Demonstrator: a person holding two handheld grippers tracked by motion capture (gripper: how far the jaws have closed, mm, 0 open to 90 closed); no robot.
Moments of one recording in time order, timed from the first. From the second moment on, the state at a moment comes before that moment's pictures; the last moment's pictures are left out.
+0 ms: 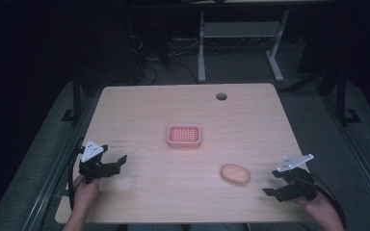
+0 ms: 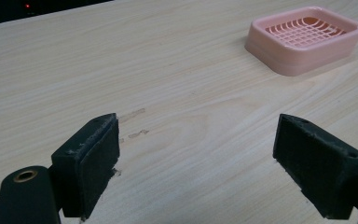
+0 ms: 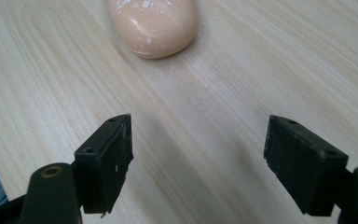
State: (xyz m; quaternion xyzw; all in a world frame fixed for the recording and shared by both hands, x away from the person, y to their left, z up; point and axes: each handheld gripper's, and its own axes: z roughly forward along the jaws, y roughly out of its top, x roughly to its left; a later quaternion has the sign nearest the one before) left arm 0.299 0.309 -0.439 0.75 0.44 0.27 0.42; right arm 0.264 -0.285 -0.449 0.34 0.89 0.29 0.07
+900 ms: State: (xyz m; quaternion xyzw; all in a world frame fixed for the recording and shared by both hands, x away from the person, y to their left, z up) left arm 0.299 0.310 -0.439 0.75 0.44 0.27 0.42; right arm 0.286 -0.251 -0.434 0.30 0.92 0.25 0.06
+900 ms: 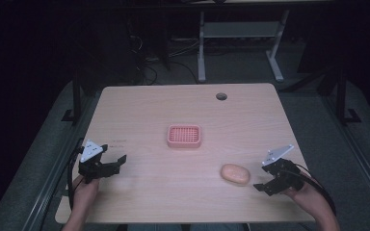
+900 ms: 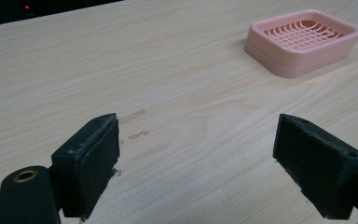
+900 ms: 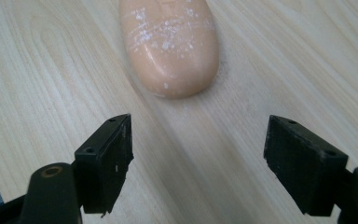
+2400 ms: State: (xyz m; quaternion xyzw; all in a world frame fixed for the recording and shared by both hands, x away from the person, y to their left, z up) left arm 0.299 0.313 -0.438 0.74 0.44 0.27 0.43; right arm 0.318 -0.187 -0.431 0.23 0.95 0.21 0.05
